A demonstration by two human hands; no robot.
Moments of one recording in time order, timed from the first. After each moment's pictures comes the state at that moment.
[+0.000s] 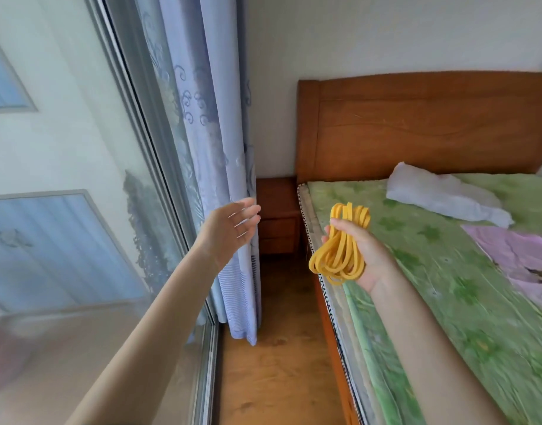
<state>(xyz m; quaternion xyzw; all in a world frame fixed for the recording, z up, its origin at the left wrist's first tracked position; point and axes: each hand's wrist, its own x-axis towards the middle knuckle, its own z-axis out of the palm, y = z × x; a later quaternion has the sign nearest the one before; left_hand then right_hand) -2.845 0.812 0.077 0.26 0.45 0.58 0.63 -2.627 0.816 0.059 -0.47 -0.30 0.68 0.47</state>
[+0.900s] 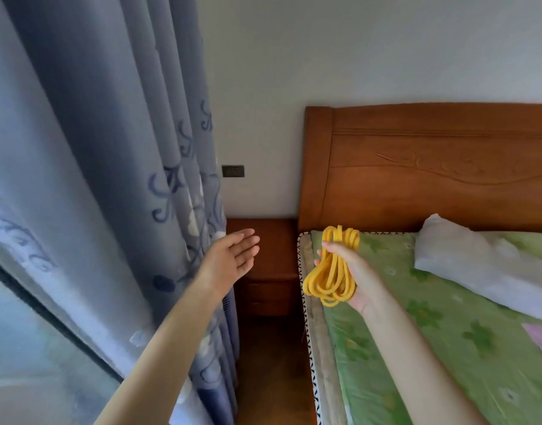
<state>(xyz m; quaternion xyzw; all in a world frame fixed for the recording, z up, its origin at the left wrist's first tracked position) -2.837 1.234 0.037 0.20 0.47 0.59 0.63 -2.627 1.256 0.040 -0.48 -0.31 0.70 0.43</state>
